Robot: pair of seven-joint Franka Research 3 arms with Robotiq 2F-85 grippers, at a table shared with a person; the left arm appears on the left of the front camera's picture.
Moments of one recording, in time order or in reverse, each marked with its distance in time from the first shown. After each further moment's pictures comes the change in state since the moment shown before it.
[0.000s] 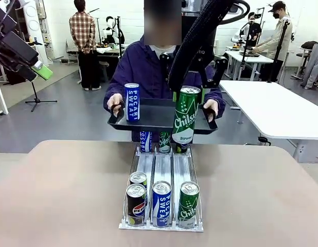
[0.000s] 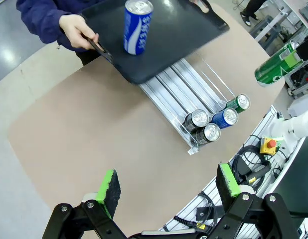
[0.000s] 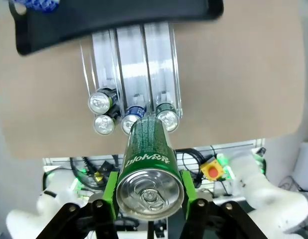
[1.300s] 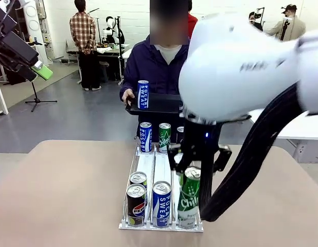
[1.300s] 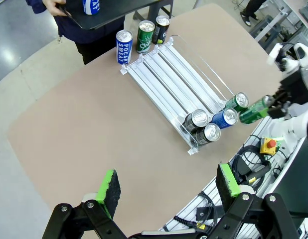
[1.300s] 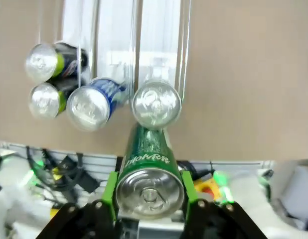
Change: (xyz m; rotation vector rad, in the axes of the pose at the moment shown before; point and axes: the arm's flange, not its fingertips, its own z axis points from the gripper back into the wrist) left arm 0.000 0.000 0.000 0.000 0.000 0.000; right arm -0.084 -0.036 -0.154 0.003 -0.007 0.170
